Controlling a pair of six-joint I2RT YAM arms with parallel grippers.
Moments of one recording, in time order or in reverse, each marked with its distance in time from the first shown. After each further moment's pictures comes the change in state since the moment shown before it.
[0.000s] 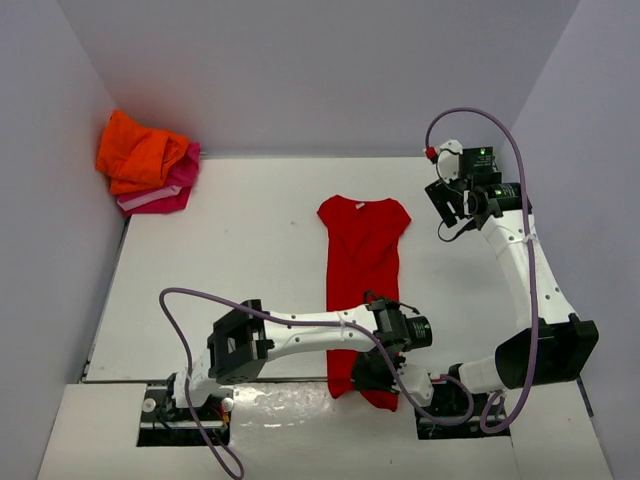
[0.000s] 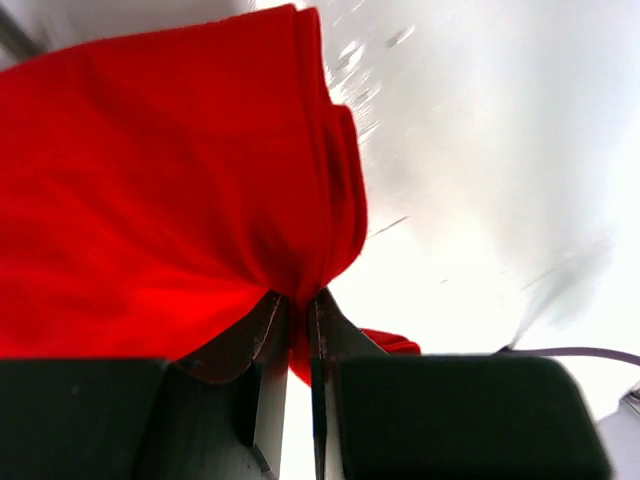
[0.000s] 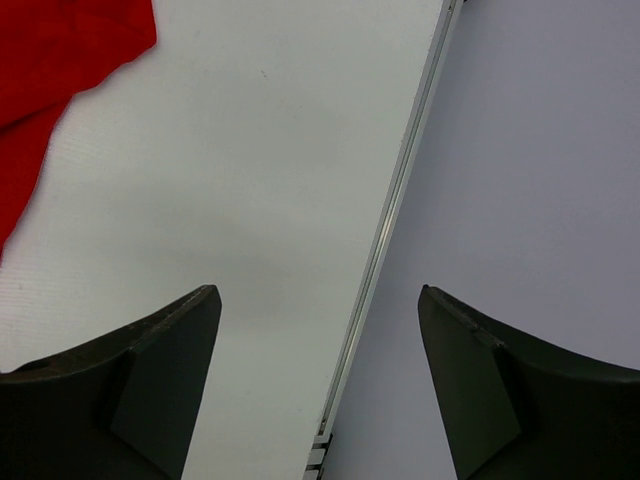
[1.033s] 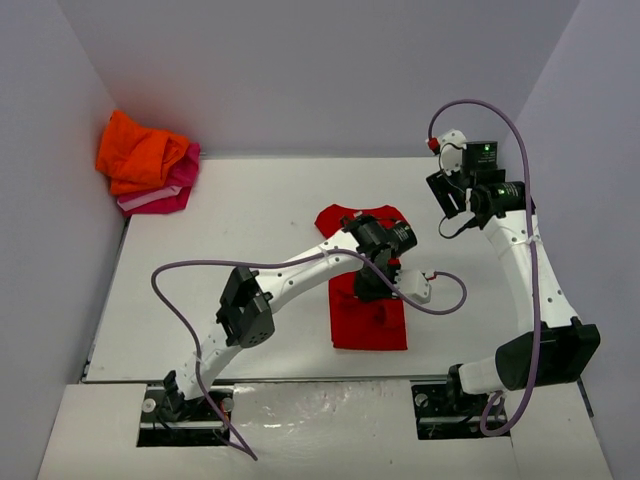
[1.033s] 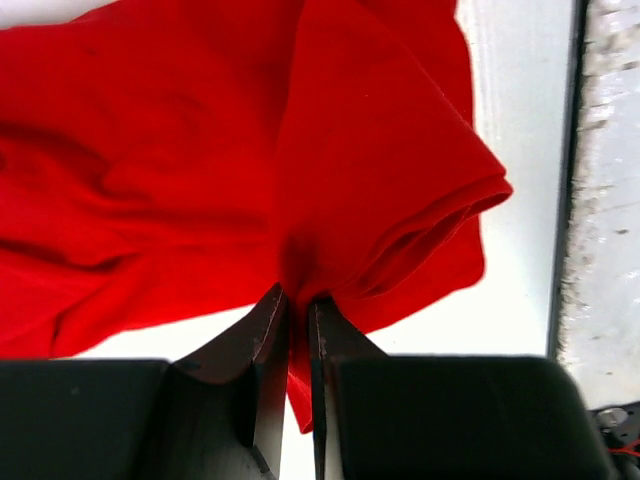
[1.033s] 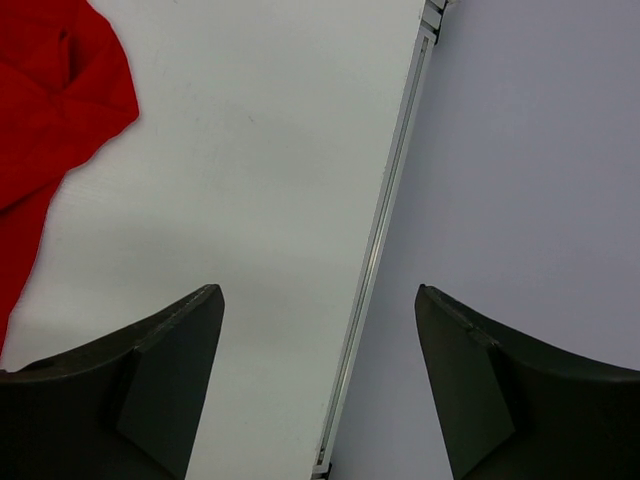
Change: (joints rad) left arm 0.326 0.132 0.453 -0.094 -0.117 0.142; right arm 0.000 -0.006 0.026 0.048 -0.010 0.008
